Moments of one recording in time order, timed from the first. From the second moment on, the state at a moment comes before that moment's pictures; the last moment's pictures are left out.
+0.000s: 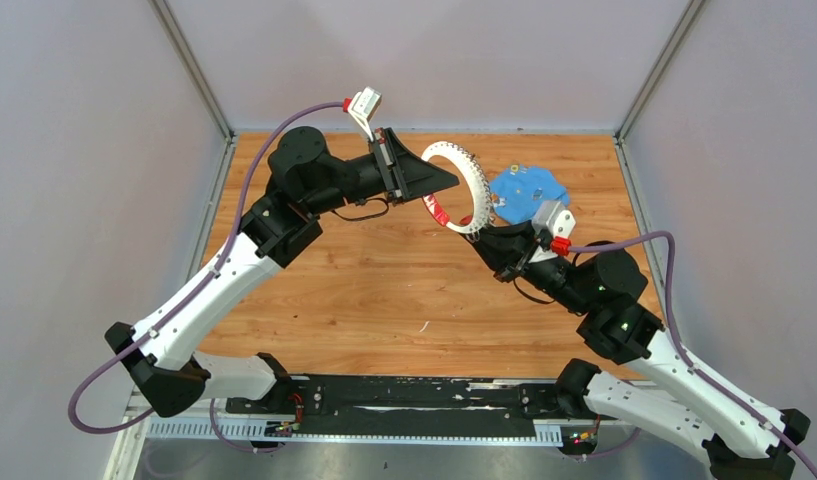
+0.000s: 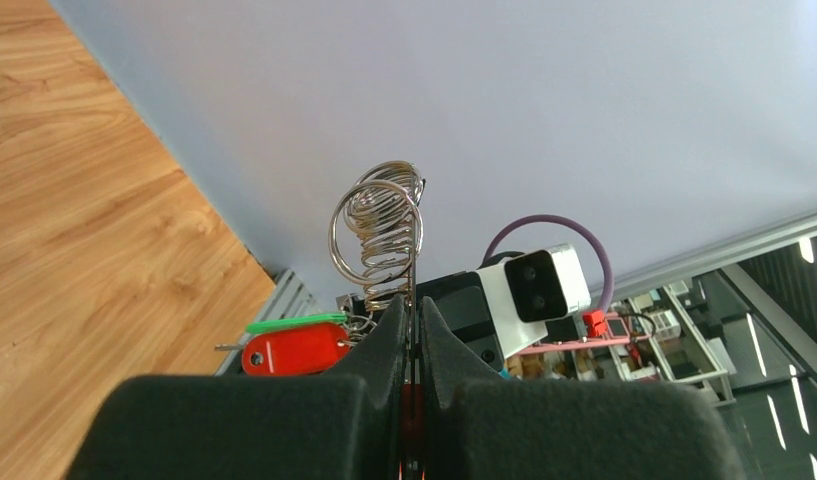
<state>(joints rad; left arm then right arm) -0.75 1.26 1.46 -0.09 0.47 -1.08 0.88 0.65 0.81 0.13 -0.14 -0.07</state>
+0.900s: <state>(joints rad) -0.73 1.29 1.48 -0.08 0.55 -1.10 0.89 0.63 0.81 0.13 -0.20 -0.11</state>
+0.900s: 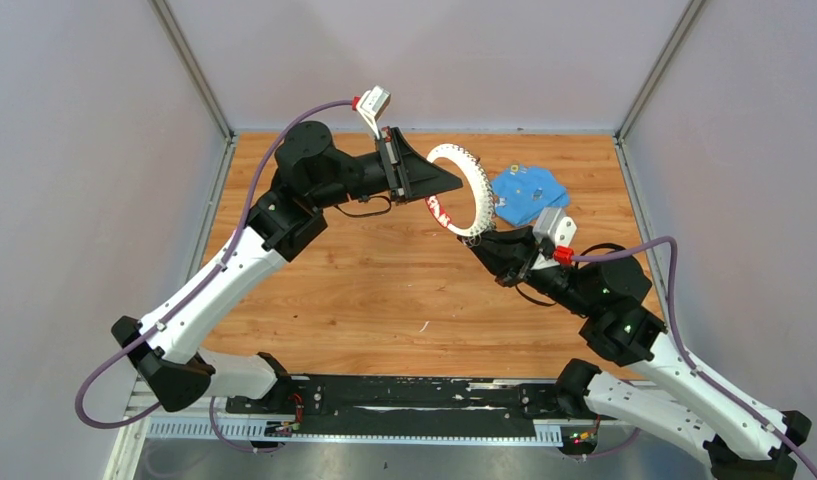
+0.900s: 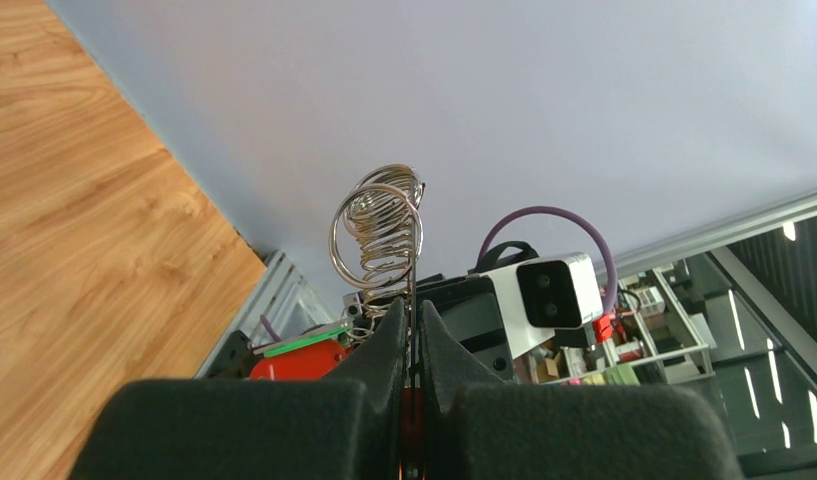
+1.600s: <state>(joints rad) -0.73 1.31 1.52 -0.08 0.64 -1.07 0.89 0.63 0.81 0.12 -0.24 -0.13</state>
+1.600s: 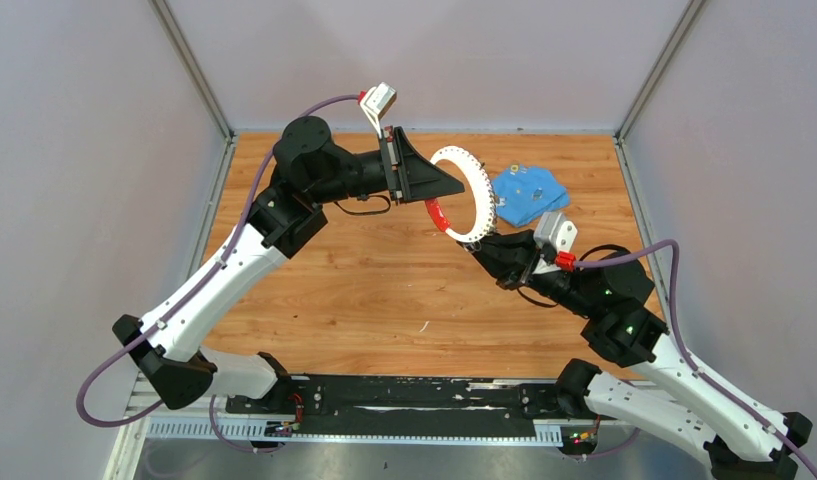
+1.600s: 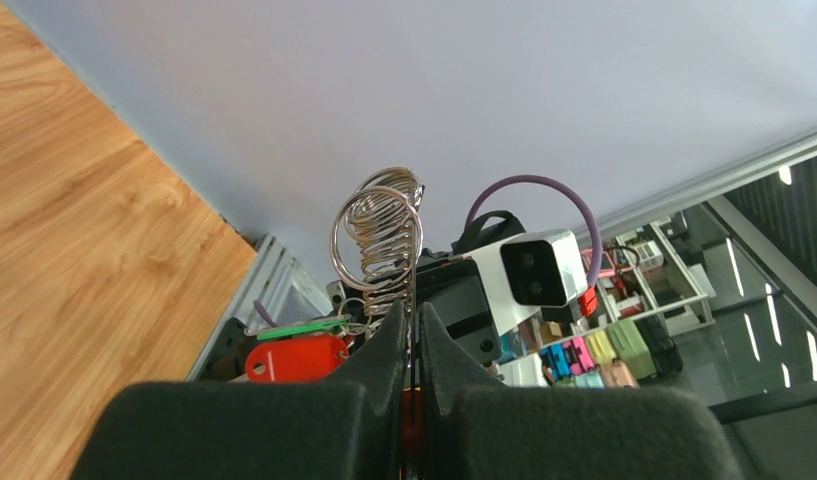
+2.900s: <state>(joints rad) -0.73 1.33 1.53 -0.10 0.73 -1.02 0.89 0.65 0.86 0.02 -0.34 -0.16</state>
